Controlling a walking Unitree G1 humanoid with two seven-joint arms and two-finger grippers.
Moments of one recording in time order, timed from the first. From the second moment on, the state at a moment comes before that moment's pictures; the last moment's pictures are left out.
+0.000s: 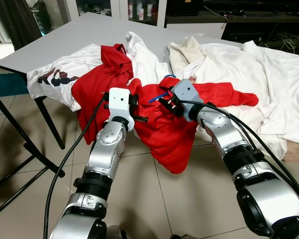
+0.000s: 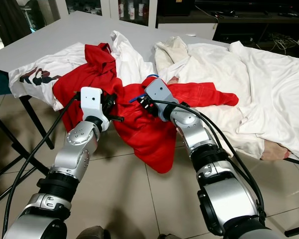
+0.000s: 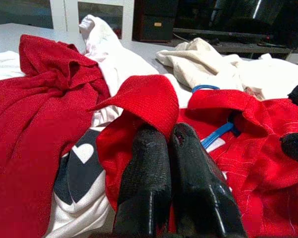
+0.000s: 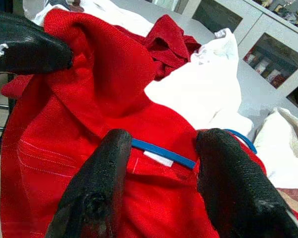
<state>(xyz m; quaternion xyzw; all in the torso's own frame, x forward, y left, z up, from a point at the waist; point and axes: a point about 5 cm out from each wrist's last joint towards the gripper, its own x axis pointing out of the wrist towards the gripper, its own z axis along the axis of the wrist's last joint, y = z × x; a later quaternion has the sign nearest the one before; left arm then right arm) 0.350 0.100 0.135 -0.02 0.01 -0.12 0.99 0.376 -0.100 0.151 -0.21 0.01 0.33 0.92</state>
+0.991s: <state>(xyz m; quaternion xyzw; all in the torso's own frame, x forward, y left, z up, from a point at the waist) 0.350 0.099 0.135 -0.02 0.01 -0.12 0.99 0.375 -0.101 0.151 -0.21 0.01 0.34 0.92</state>
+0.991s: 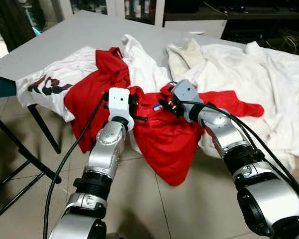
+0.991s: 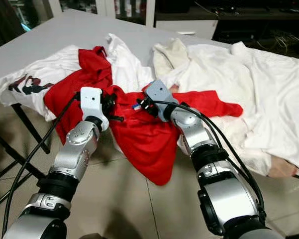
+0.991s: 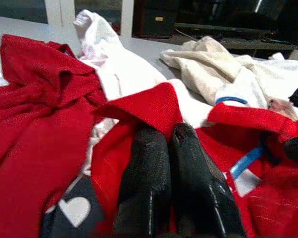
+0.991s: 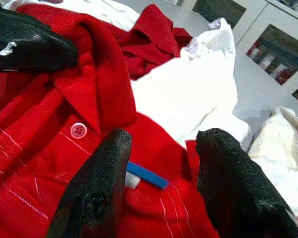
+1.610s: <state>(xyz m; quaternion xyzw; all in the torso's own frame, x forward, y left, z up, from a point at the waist) 0.349 0.092 0.134 -0.02 0.01 -0.13 0.99 0.377 -0.107 0.153 -0.20 0.01 0.33 0.92</state>
